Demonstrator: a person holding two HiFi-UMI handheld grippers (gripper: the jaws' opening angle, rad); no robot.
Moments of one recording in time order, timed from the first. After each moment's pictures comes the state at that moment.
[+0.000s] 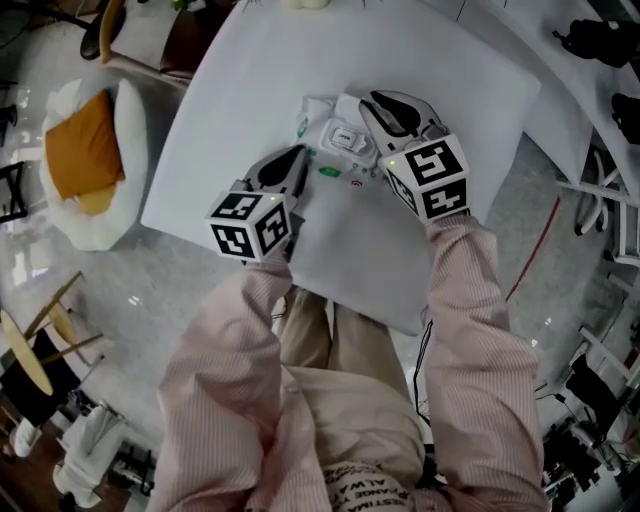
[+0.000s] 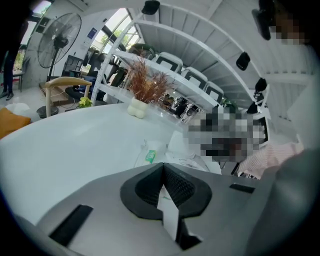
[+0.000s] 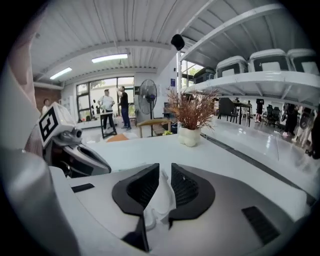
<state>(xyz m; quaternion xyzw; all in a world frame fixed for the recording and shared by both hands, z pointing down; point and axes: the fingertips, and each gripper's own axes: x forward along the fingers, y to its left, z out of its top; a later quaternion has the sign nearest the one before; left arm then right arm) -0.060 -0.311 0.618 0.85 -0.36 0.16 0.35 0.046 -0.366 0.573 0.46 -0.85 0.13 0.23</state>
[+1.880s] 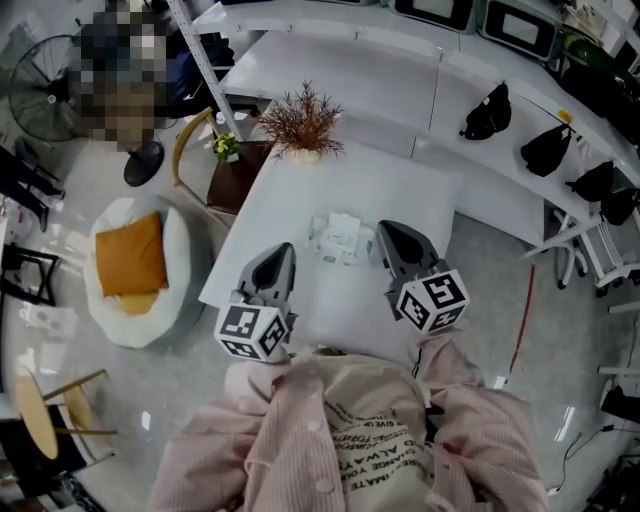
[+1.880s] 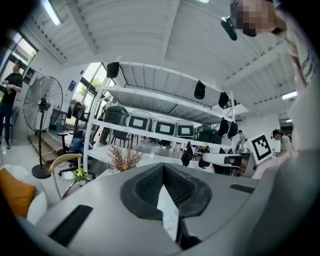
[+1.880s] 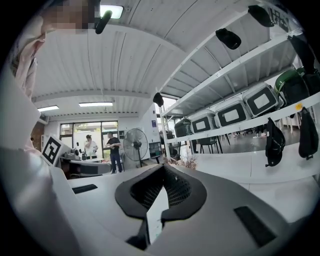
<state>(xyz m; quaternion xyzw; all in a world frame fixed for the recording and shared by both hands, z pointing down) -0.098 -0.243 0.339 0.92 -0.38 0.03 0.13 0.071 -0.230 0.325 0.58 -0.81 0.10 -0.02</state>
